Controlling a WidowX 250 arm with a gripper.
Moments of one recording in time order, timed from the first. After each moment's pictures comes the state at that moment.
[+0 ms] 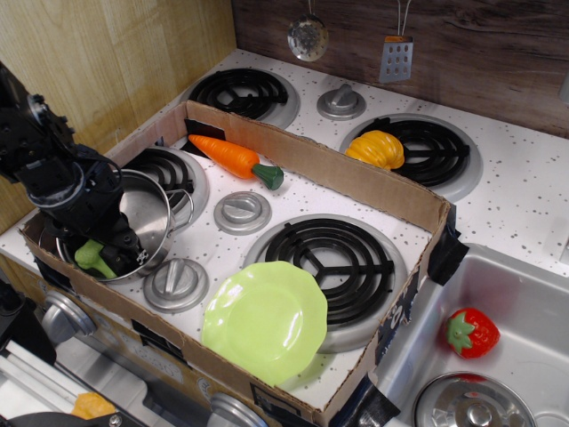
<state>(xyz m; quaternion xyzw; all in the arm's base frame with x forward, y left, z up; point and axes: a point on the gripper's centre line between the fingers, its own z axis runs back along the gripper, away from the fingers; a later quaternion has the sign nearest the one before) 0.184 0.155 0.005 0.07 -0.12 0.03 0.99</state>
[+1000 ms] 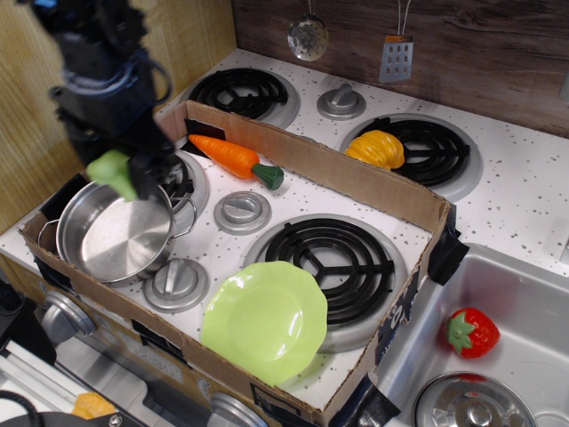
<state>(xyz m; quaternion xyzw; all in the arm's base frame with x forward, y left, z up) 0.225 0.124 0.088 0.13 -0.10 0.03 0.99</state>
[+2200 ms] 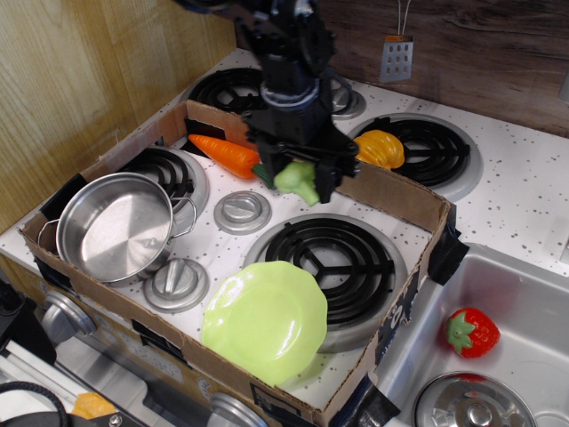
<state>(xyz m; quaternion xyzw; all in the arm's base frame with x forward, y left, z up) 0.323 0.025 0.039 0.01 -0.13 0.01 0.99</state>
